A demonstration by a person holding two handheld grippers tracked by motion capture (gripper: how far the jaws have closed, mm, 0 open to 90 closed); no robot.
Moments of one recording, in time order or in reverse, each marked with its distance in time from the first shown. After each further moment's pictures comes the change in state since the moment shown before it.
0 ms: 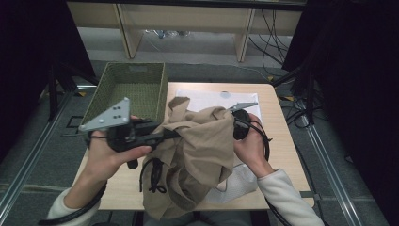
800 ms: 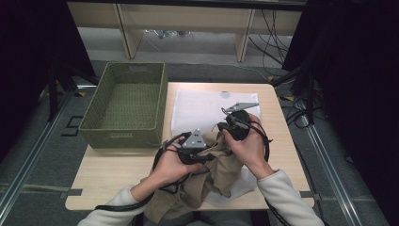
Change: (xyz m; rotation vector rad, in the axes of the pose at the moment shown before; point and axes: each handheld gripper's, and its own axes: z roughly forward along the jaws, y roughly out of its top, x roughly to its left) left arm 0.022 -0.107 0.132 0.456 0.135 0.070; right arm 0.009 0.001 -0.008 -0.032 0.029 0.003
